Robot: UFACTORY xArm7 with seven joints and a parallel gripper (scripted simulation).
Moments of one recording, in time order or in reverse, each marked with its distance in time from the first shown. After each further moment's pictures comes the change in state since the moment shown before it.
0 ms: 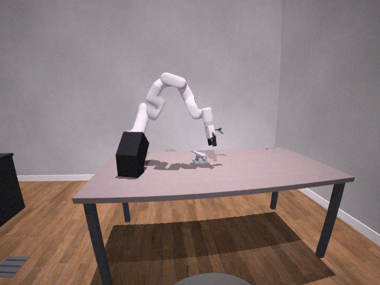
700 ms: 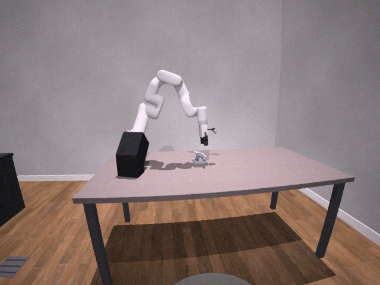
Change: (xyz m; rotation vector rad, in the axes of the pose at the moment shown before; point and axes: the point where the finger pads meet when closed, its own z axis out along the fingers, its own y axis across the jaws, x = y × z) arm -0.052 -0.040 -0.017 0.084 -0.078 0.048
